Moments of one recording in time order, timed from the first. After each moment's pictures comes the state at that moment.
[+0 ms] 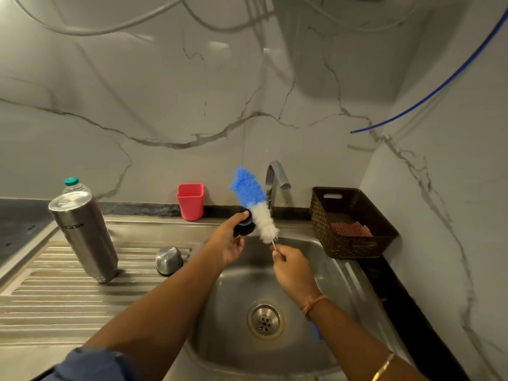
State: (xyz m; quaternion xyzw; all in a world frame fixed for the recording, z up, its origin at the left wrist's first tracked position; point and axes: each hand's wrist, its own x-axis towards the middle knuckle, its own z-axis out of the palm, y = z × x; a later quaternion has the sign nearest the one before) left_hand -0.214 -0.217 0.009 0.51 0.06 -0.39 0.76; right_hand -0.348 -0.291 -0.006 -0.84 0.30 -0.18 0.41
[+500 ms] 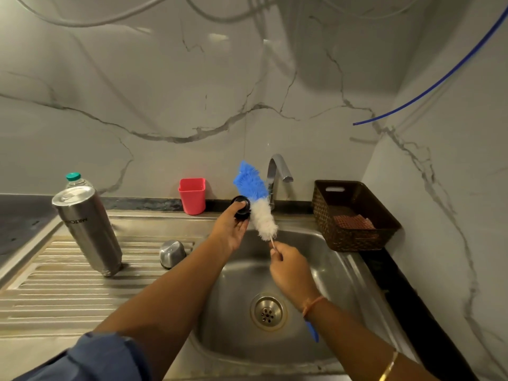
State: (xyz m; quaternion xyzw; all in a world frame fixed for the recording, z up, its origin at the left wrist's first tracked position) left_hand -0.210 -0.221 0.014 0.41 0.08 -0.35 0.84; right_hand -0.354 -0.272 -0.002 -0.85 0.30 -0.14 0.42
